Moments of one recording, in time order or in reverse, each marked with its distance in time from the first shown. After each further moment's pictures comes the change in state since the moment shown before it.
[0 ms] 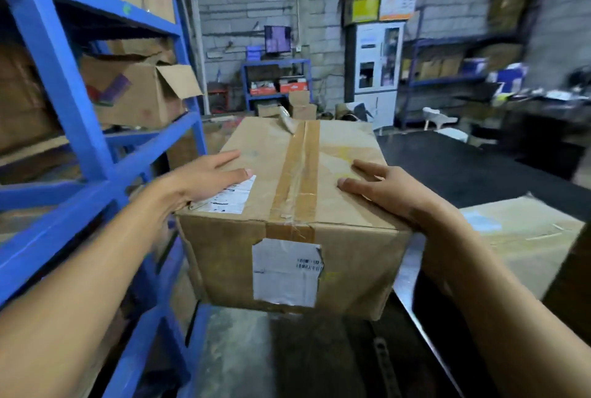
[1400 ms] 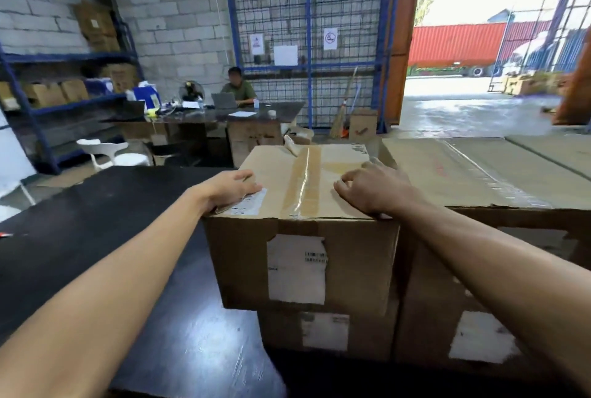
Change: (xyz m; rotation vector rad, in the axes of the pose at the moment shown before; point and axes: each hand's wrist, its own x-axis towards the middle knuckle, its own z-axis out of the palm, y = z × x) left_hand 0.371 0.299 0.317 0.038 -0.818 0.801; right_hand 0.097 0.154 -0.177 -0.963 0.641 1.008
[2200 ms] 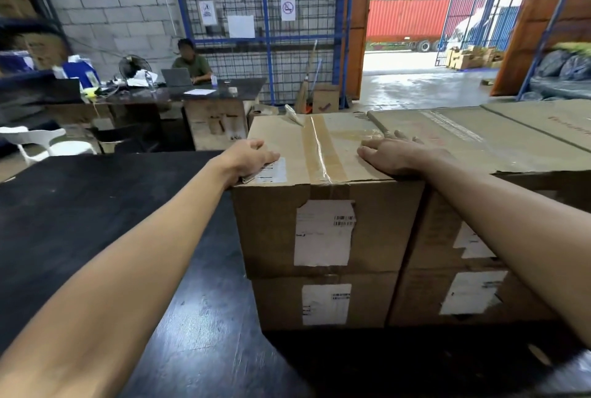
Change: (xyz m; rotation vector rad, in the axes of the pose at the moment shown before) left_hand 0.052 0.018 0.025 -0.166 -0.044 0.114; right_hand 0.028 0.040 0.007 0.059 -0.206 0.242
